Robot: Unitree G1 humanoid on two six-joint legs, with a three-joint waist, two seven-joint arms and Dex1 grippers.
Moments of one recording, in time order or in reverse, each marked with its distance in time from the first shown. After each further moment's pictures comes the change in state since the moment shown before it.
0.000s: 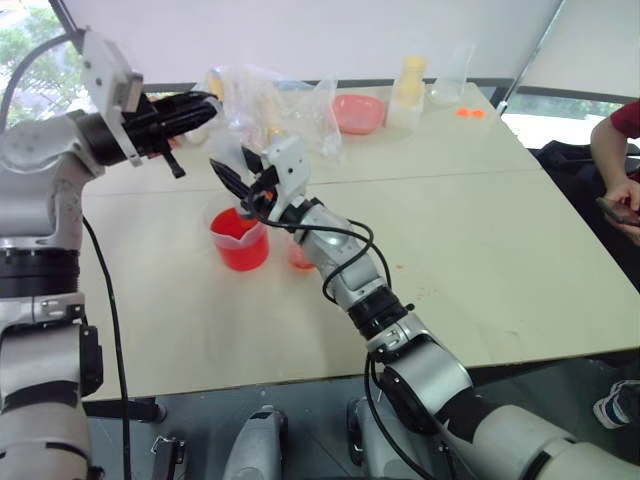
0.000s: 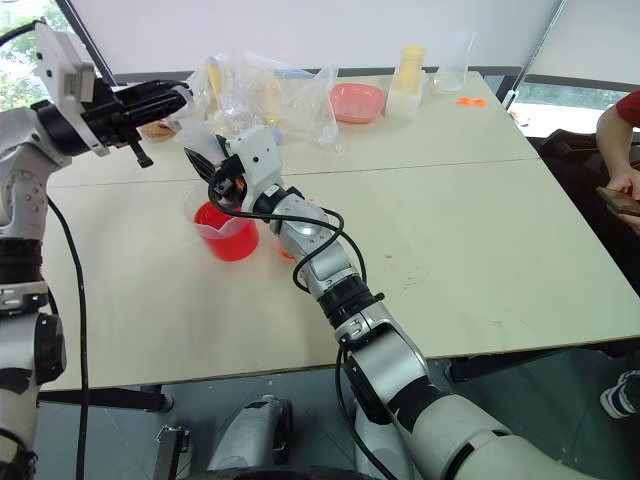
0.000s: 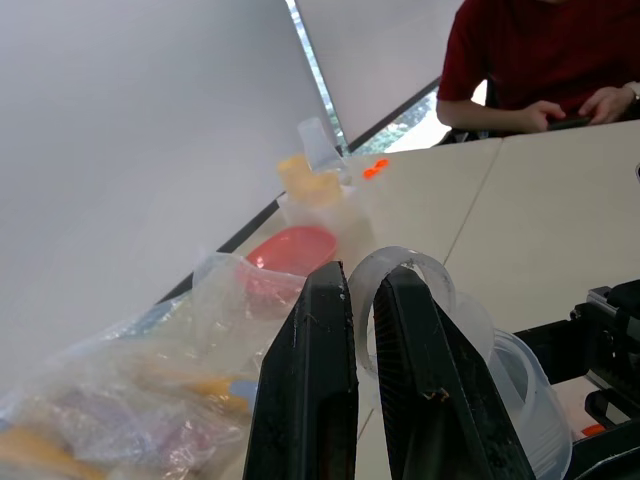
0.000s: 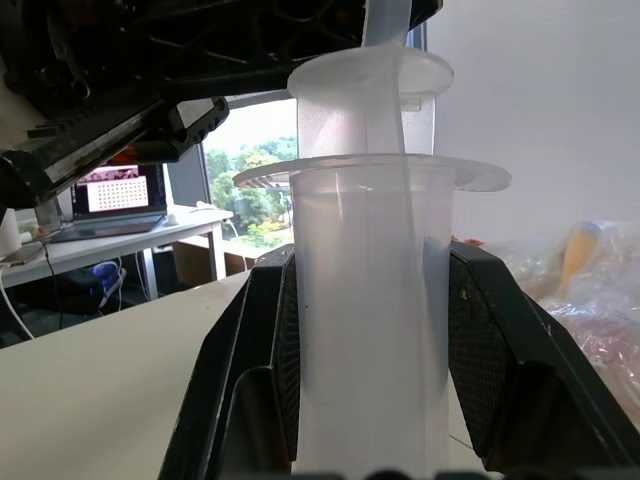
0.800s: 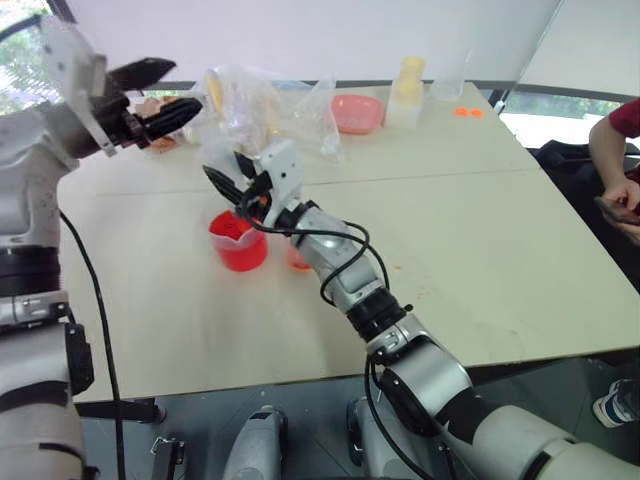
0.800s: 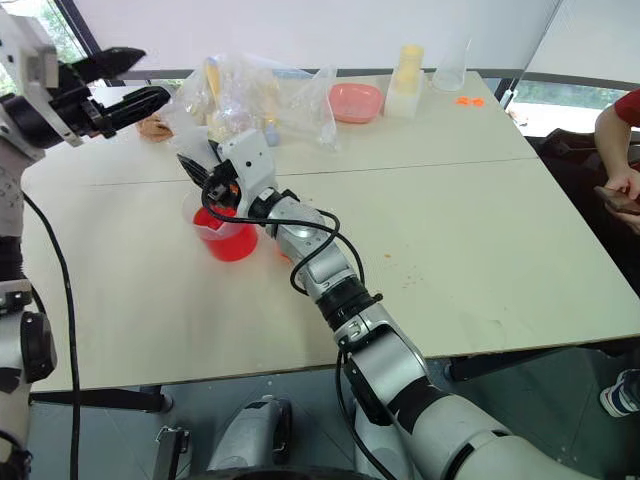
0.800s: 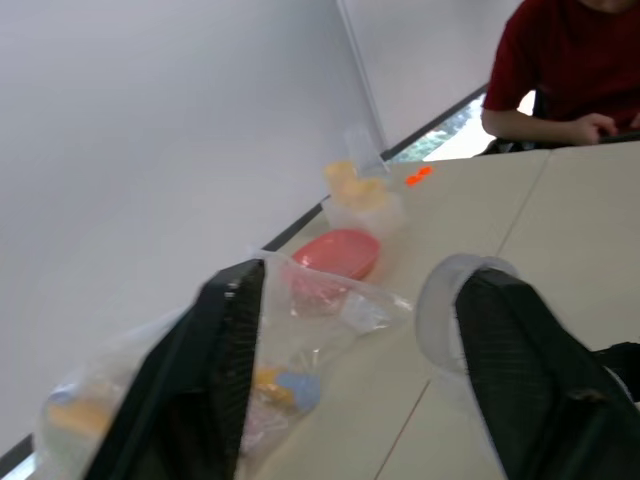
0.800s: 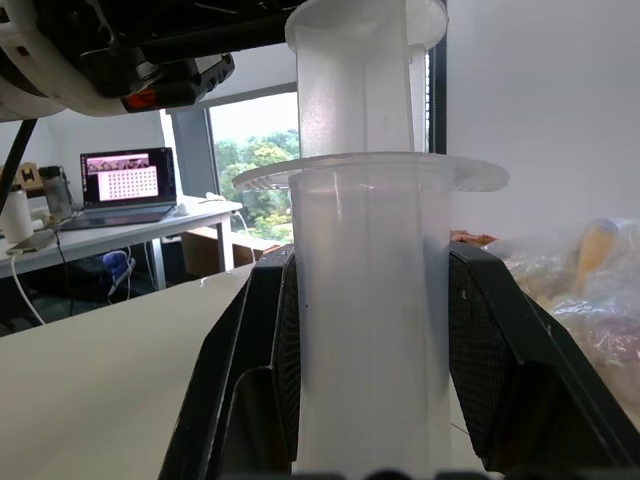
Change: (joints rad) left arm 0.024 0.054 0.074 -0.020 -0.019 0.039 0.037; right arm -0.007 -0.001 0.033 -0.020 0.007 0.006 0.002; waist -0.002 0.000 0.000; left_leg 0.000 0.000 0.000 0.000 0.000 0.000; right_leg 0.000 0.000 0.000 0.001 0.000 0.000
